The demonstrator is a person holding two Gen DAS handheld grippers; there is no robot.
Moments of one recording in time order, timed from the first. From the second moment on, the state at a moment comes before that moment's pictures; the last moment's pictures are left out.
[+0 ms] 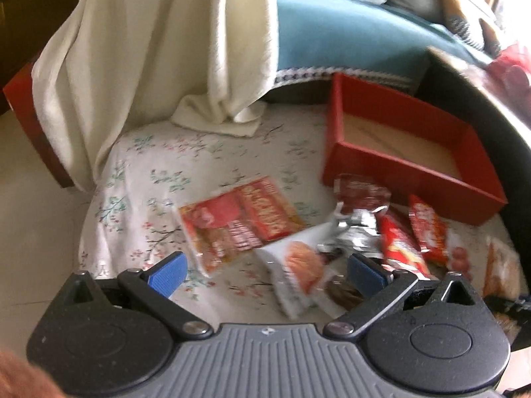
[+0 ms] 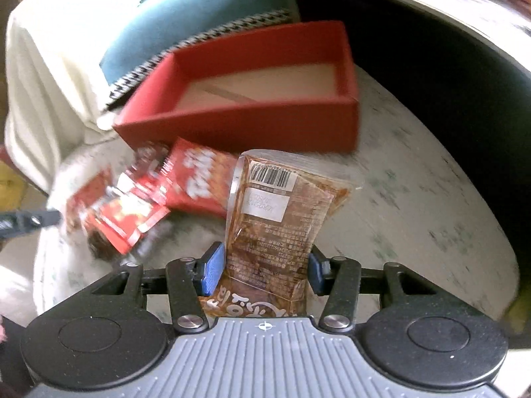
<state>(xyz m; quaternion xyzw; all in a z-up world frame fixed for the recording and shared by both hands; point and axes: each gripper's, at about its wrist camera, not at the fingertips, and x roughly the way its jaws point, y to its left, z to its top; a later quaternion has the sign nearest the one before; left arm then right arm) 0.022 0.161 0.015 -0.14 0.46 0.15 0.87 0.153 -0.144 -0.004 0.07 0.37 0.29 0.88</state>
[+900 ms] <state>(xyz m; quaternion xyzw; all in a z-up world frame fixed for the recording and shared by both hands) 0.110 0.210 -0.053 0.09 0.54 -0.05 0.84 0.160 -0.098 -0.007 0.07 0.41 0.37 0.83</state>
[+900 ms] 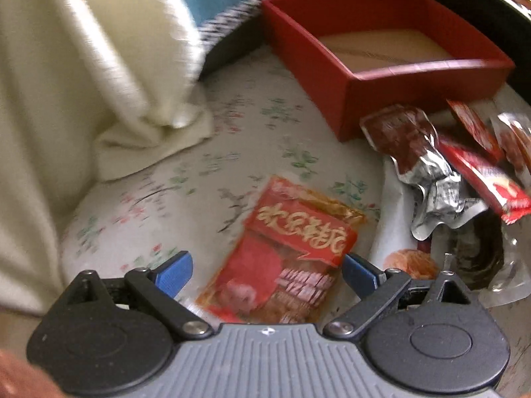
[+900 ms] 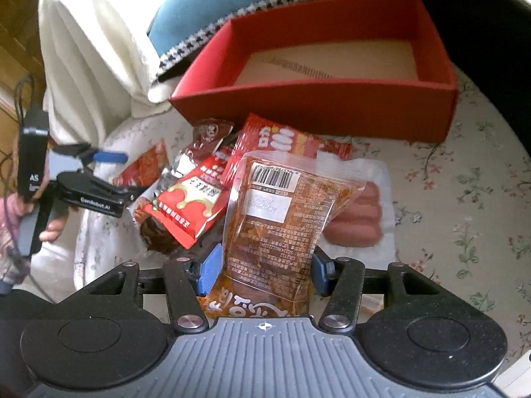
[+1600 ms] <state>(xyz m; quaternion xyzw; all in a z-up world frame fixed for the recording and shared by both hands) 0.080 0.162 -0.046 0.07 0.57 -0.01 0.82 0.141 -0.101 0.005 0.05 0.39 0.39 0.83</state>
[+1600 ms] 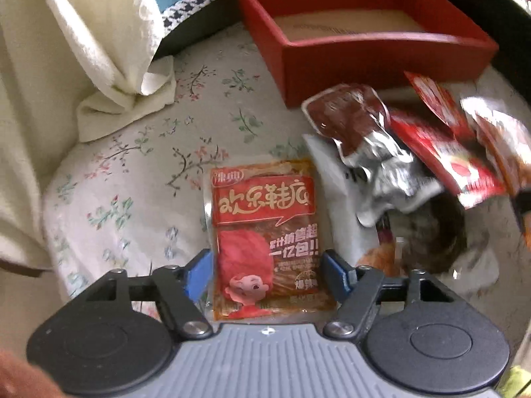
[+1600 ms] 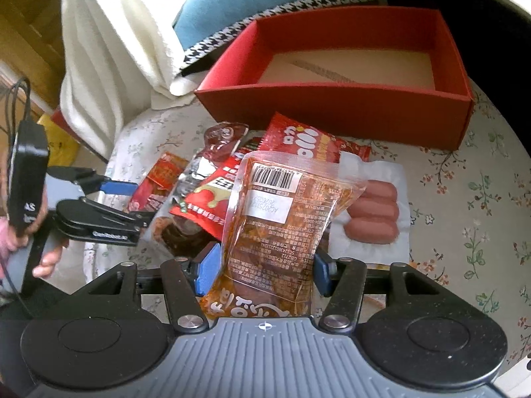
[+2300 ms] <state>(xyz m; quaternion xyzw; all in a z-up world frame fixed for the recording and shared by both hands) 0.045 0.176 0.003 -0.09 0.50 0.10 0.85 0.132 -0.094 0.014 0.03 0.36 0.39 0.84</state>
